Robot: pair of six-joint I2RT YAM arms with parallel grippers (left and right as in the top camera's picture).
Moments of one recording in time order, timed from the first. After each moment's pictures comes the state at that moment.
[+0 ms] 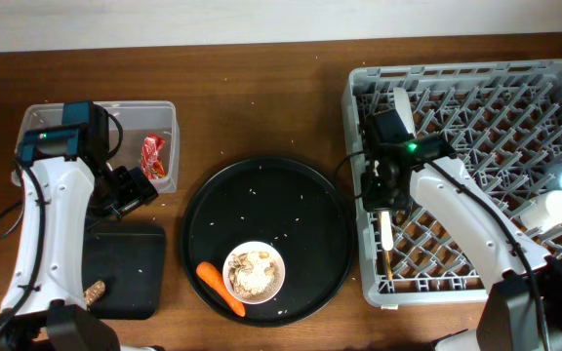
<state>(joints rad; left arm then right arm) 0.13 1.60 1.44 -1.41 -0.11 -0.49 0.29 1.63 1.22 -1.04 0.10 0.28</state>
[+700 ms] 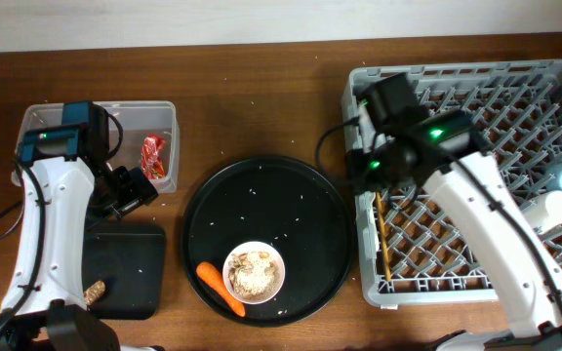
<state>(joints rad) 0.13 1.60 1.44 -1.41 -0.11 -0.49 0.40 1.56 1.56 -1.28 -0.08 0.23</state>
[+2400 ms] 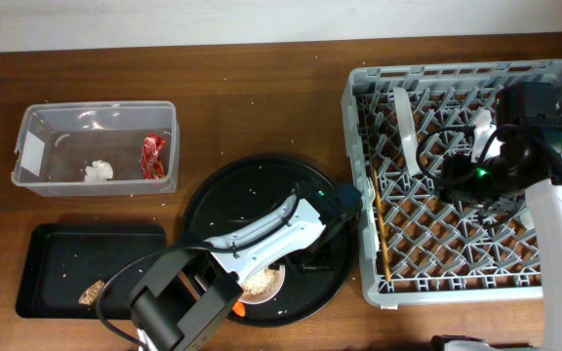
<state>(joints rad) -0.90 1.97 1.38 -1.13 0.03 -0.81 -0.10 1.41 1.54 -1.50 -0.12 0.13</state>
